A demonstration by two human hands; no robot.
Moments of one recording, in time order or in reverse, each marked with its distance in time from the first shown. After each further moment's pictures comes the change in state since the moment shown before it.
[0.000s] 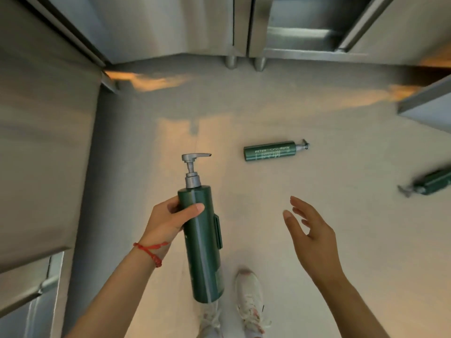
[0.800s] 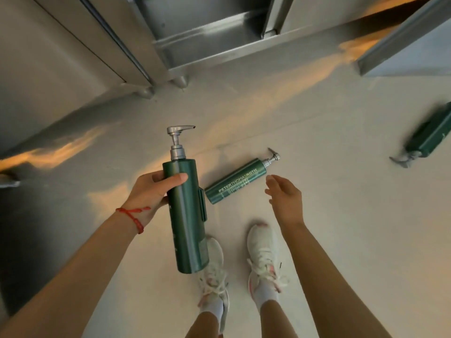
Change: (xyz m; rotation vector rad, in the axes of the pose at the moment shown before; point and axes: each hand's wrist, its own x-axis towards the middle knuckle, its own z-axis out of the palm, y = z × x) left_hand 0.274 0.101 0.122 0.317 -0.260 -0.046; right_hand 0.254 0.054 0.026 0.510 0.323 0.536
